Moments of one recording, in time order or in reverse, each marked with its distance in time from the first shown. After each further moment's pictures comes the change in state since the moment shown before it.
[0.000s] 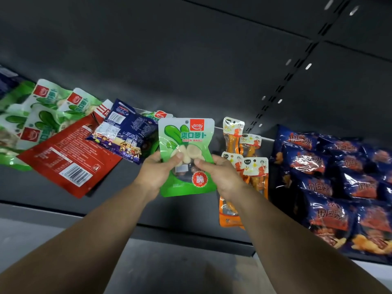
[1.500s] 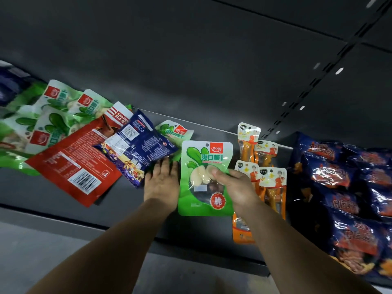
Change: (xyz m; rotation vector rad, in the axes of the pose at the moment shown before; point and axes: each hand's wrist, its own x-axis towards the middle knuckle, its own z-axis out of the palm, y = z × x) left_hand 0.031 -0.036 -0.019 1.720 0.071 0.182; right_hand 0.001 0.000 -0.002 0.096 0.144 0.115
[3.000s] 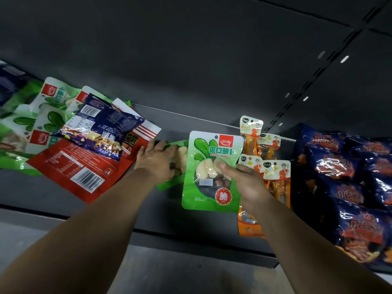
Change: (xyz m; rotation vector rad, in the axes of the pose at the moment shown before) left_hand 0.041 -0.038 -0.031 -0.056 -0.070 0.140; right_hand 0.013 0.016 -0.006 -0.023 0.070 -0.035
